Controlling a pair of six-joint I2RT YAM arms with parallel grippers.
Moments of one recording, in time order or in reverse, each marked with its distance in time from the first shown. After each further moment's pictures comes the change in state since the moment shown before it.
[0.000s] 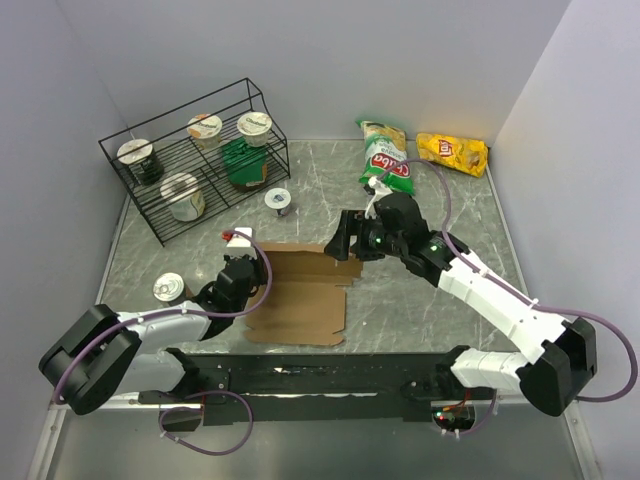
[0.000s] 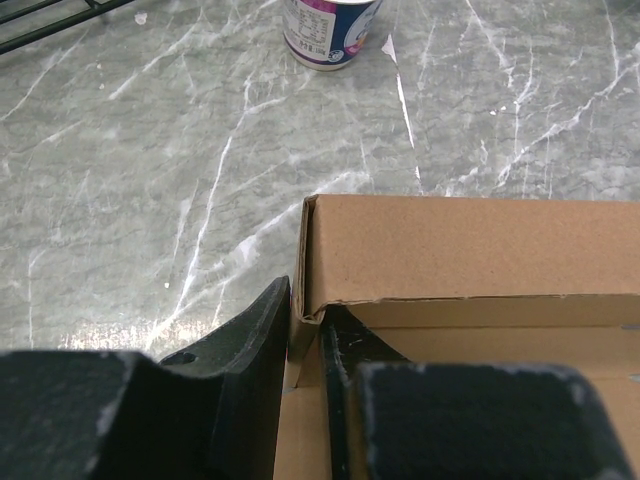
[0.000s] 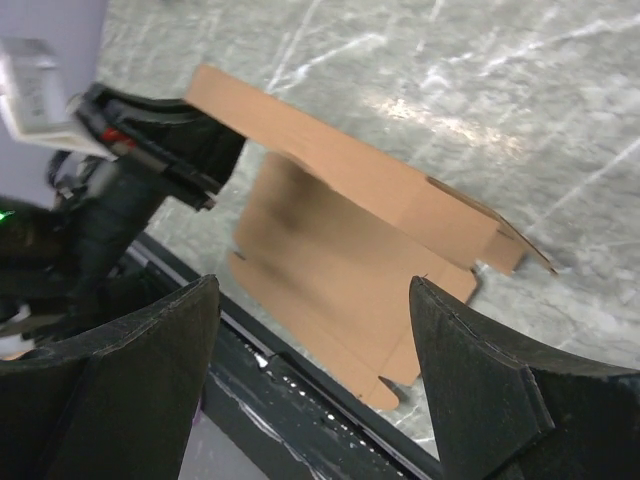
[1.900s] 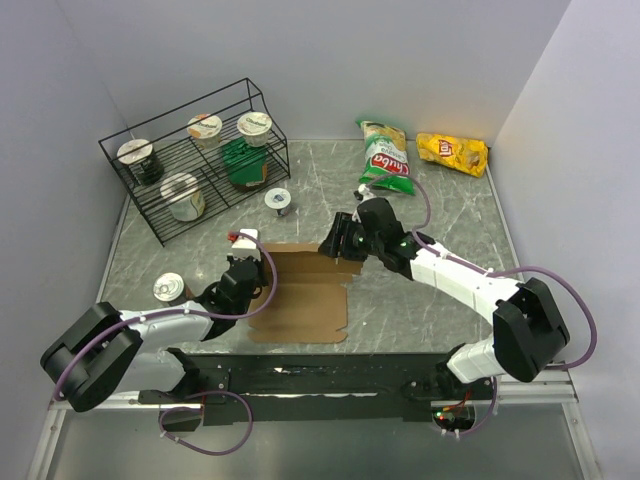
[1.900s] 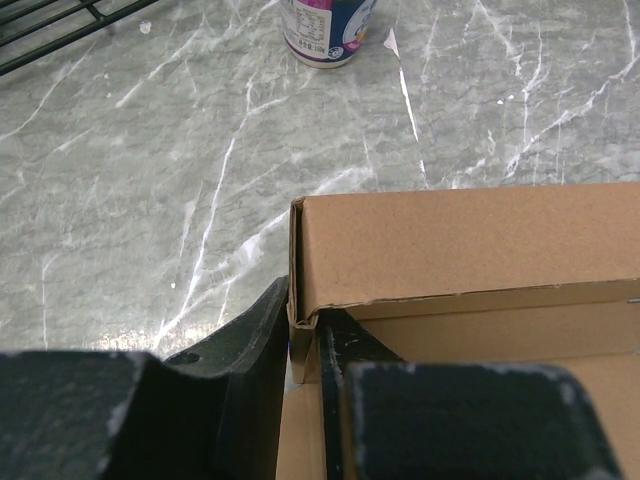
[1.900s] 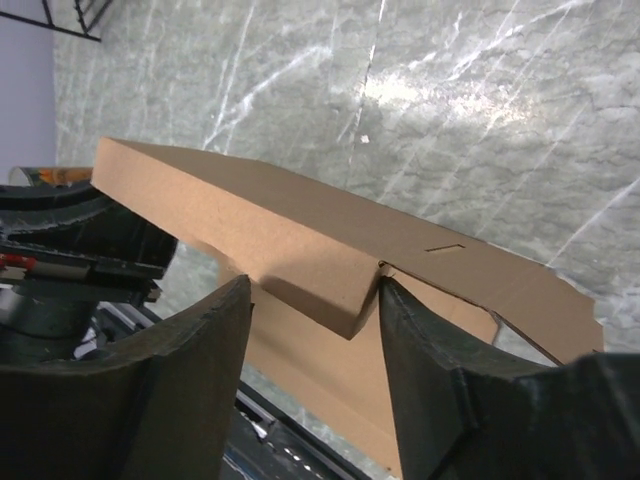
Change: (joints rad) left arm -0.038 0.014 0.011 -0.006 -0.044 0.045; right arm -0.005 0.220 -0.091 0.248 0.036 0.133
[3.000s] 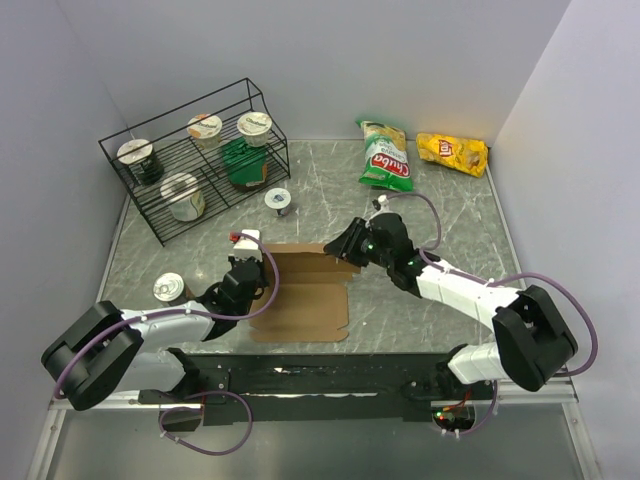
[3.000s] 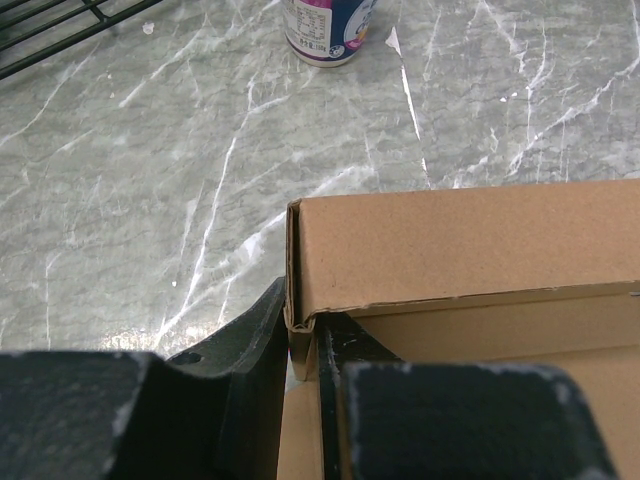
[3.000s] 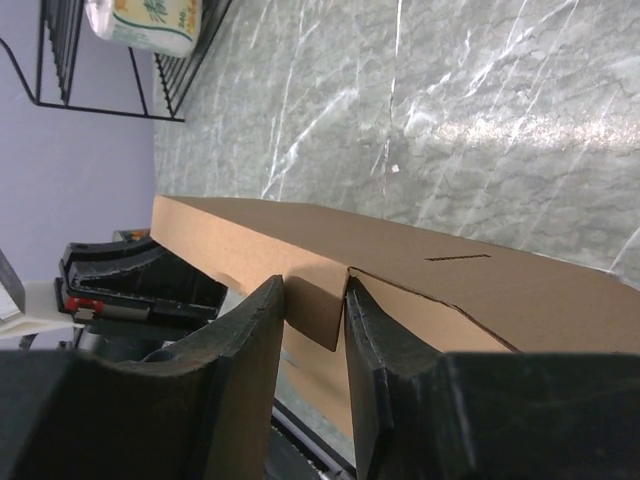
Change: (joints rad) left arm -0.019 0.008 0.006 -0.007 -0.030 0.004; right arm -0.032 -0.057 -0.221 0.328 0.002 0.243
